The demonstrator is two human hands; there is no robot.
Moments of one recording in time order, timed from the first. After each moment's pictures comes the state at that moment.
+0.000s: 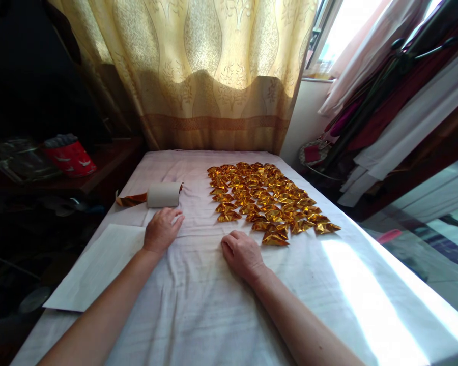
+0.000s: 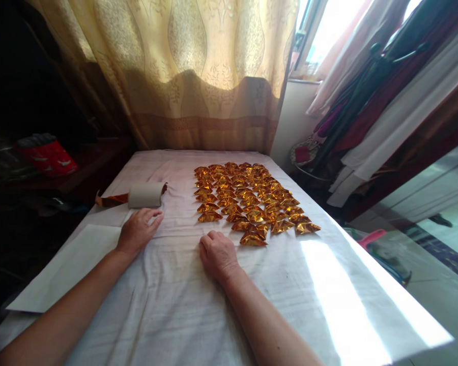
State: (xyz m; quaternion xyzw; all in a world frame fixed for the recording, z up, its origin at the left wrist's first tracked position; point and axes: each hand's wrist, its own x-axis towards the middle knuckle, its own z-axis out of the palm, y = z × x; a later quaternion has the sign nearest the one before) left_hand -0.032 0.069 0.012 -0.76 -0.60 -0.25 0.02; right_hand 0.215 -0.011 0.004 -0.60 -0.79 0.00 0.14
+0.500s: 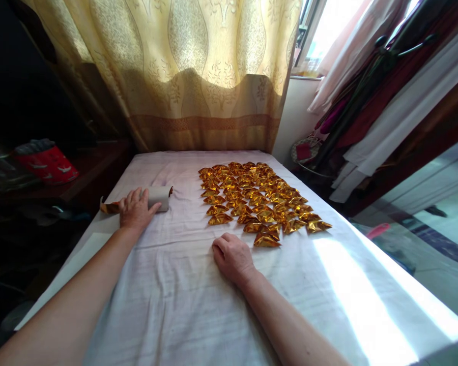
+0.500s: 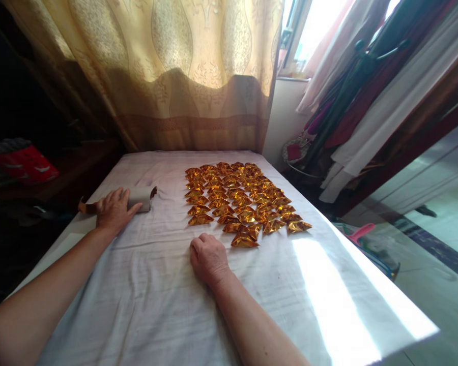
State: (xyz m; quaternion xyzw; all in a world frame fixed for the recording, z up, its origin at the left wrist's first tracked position) left_hand -0.069 0.143 0.019 -0.71 -0.67 -0.15 0.14; right_hand 0.216 -0.008 0.000 -0.61 -0.77 0.04 0.18
